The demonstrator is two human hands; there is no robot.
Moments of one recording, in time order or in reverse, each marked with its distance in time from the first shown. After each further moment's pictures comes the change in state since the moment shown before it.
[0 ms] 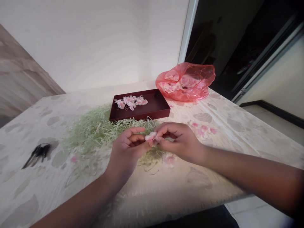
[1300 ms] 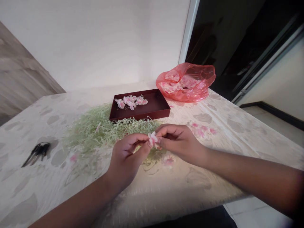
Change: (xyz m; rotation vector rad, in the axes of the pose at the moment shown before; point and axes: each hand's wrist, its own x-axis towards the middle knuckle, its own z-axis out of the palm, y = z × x) left_hand -0.006 -0.010 -0.009 0.219 -0.098 0.296; right_hand -0.001 -0.006 0.005 0.236 0.001 0.134
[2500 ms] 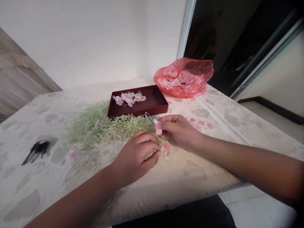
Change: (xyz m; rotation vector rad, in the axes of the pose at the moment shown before) left_hand 0.009 0.004 -0.001 0.594 -0.455 0.498; right_hand 0.013 0.000 -0.010 0.244 0.077 0.261
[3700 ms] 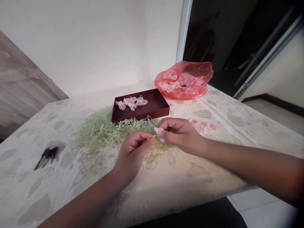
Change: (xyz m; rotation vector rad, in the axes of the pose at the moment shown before) left_hand 0.001 0.008 0.005 -0.863 0.342 -0.644; right_hand -0.011 -0.005 0.004 -0.346 -0.098 -0.282
